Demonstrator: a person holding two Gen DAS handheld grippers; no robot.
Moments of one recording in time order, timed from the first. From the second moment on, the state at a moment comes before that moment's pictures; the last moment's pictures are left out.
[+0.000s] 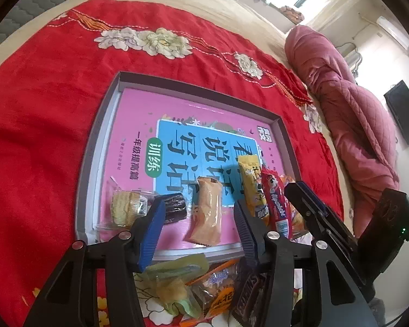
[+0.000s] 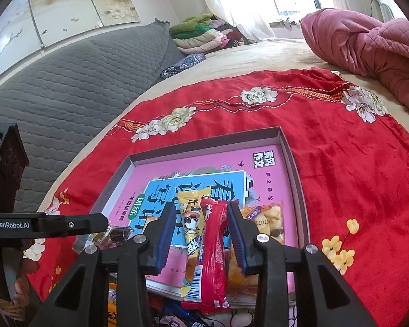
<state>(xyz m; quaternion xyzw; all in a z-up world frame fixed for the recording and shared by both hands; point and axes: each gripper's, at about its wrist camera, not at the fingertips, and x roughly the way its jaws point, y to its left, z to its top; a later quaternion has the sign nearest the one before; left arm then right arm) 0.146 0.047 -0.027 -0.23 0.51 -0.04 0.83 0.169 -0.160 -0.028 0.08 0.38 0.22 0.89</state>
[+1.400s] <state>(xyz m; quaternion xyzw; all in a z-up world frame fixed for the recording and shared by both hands) 0.102 0.071 -0.010 -0.22 0.51 -0.03 0.83 0.131 -0.160 0.008 0.03 0.32 0.25 0.91</state>
